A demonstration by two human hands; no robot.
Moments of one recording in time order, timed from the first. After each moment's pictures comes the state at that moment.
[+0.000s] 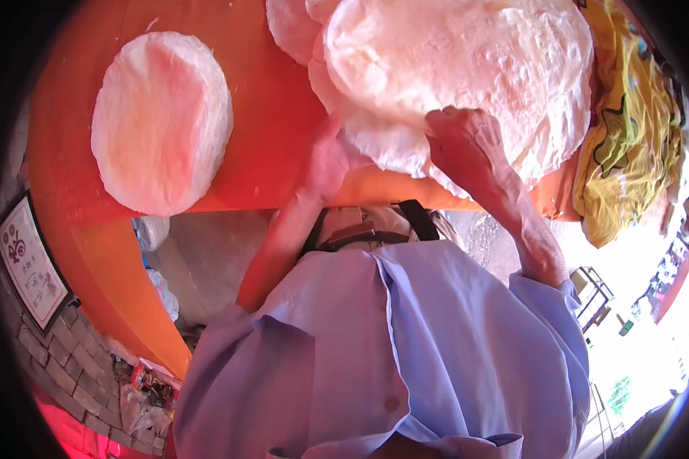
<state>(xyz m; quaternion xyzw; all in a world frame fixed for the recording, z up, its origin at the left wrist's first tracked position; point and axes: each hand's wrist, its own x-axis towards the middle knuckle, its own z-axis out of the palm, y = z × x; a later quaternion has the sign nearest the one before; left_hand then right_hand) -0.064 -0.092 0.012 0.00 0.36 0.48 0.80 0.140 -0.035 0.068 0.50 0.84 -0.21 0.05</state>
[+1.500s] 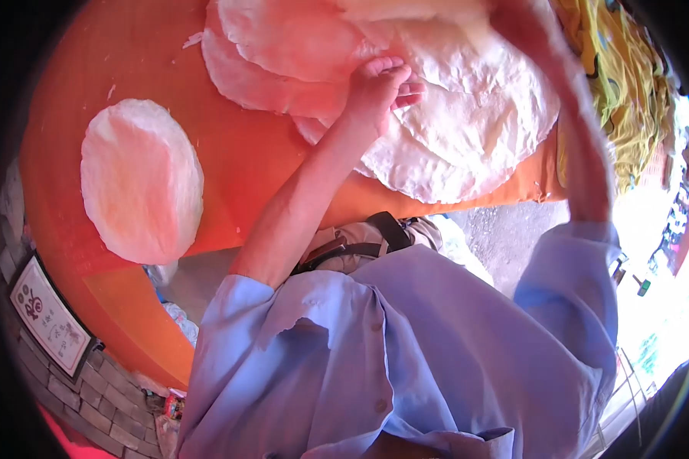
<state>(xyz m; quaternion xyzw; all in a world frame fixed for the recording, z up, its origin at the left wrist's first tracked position) 0.066 0.040 -0.011 0.14 0.46 0.40 0.78 0.305 0.155 0.075 0.47 0.88 -0.06 -0.04</state>
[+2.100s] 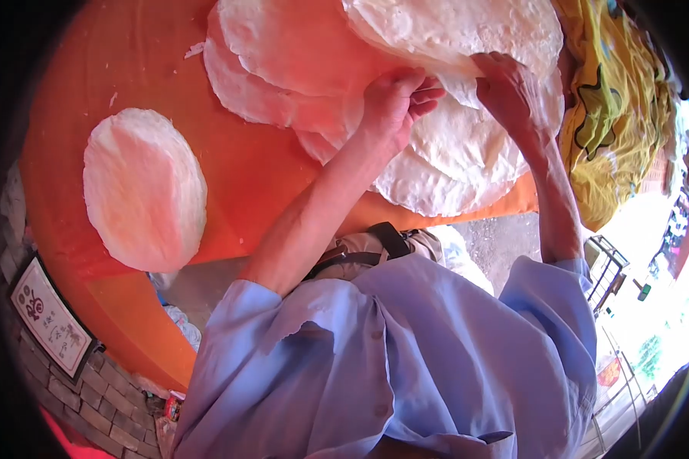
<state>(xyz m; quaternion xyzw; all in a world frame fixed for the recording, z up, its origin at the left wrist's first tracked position) 0.086 0.046 -0.003 0.02 0.40 0.44 0.81 0.275 0.080 0.053 0.59 0.80 -0.07 -0.03</state>
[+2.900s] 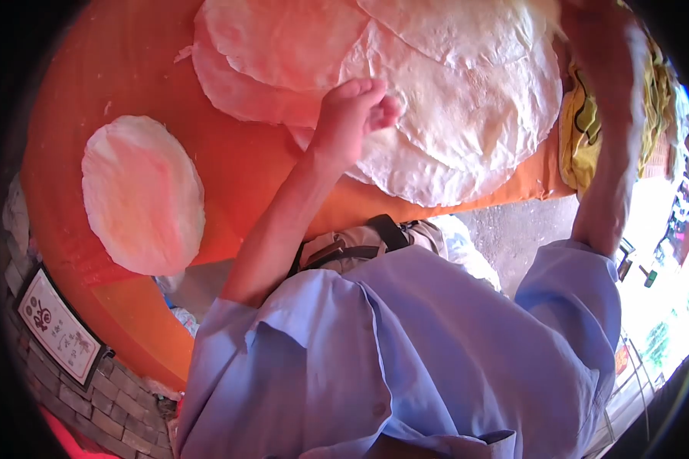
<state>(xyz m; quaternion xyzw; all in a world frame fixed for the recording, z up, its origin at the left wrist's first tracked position) 0.031 0.022 0.010 0.17 0.48 0.31 0.80 0.321 0.113 0.115 0.60 0.79 0.12 -0.02</state>
